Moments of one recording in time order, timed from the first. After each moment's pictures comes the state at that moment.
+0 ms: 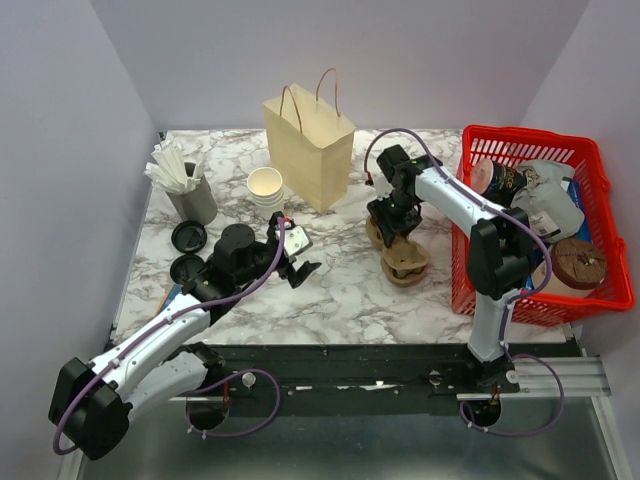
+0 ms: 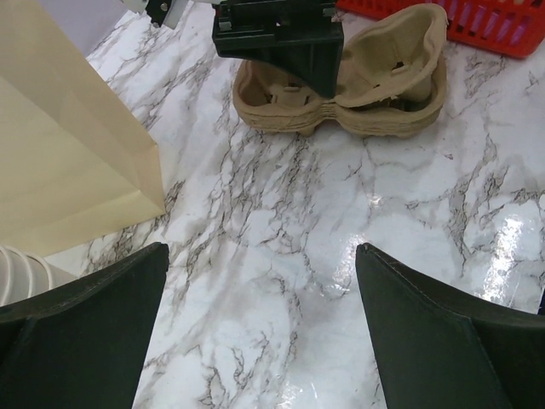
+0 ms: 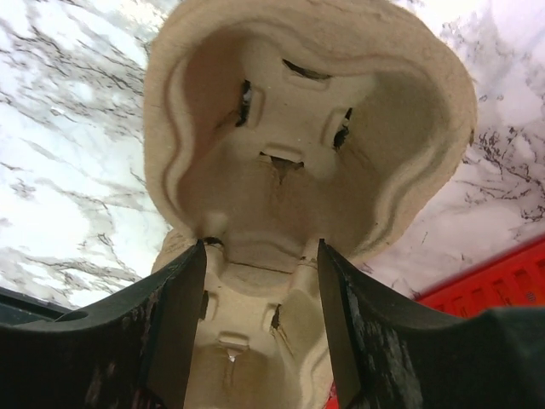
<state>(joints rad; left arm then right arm) -0.61 0.91 0.58 0.10 0.39 0.31 0.43 1.96 1.63 -1.07 -0.07 -0.11</state>
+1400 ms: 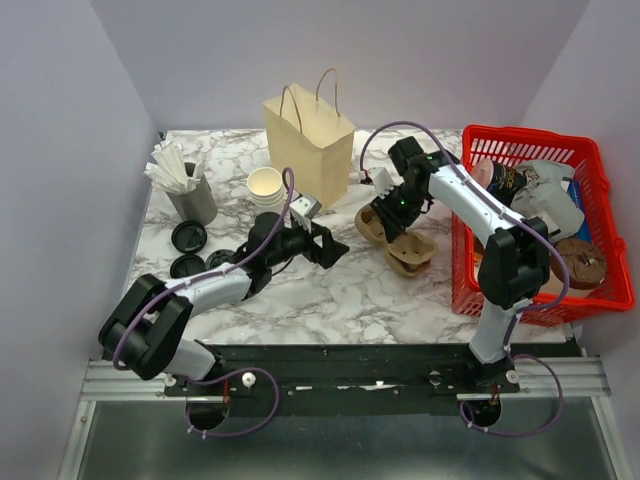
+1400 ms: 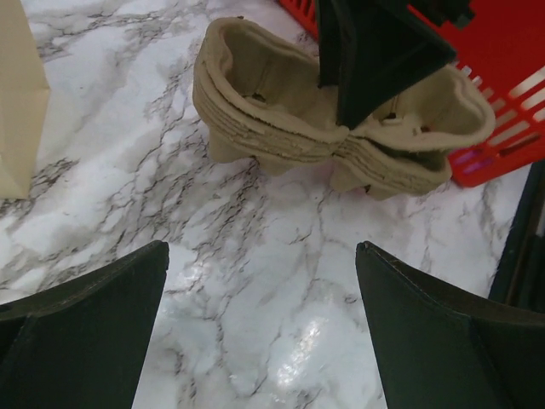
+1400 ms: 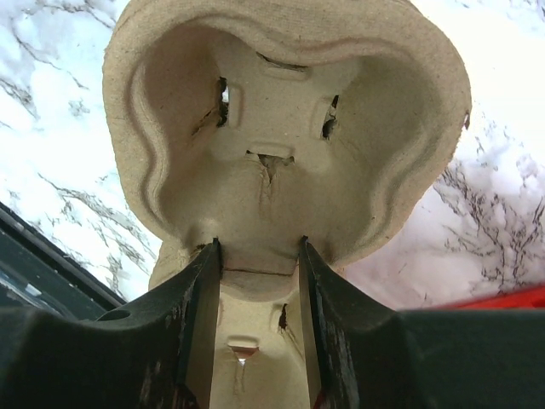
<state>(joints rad) -0.61 1.39 0.59 0.60 0.38 -0.26 0.40 1.86 1.62 -1.09 -0.28 -0.45</state>
